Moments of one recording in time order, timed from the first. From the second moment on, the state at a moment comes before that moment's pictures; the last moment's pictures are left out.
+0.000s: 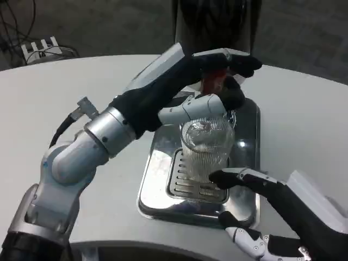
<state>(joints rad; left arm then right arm) -0.81 0.38 -0.10 0.28 0.14 -0.39 -0.46 0.16 -0.36 0.07 -0.83 -0.47 0.21 0.38</state>
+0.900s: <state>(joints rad) -0.84 0.44 -0.18 0.27 0.35 -0.49 -0.37 0.13 -0.36 0.07 -0.82 -0.47 0.21 0.38</state>
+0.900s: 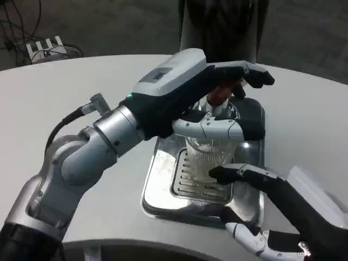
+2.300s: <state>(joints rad) -0.88 0.53 -0.25 0.26 0.44 -0.52 -0.33 -0.02 -0.07 0.14 -0.44 -0.60 0.21 -0.07</state>
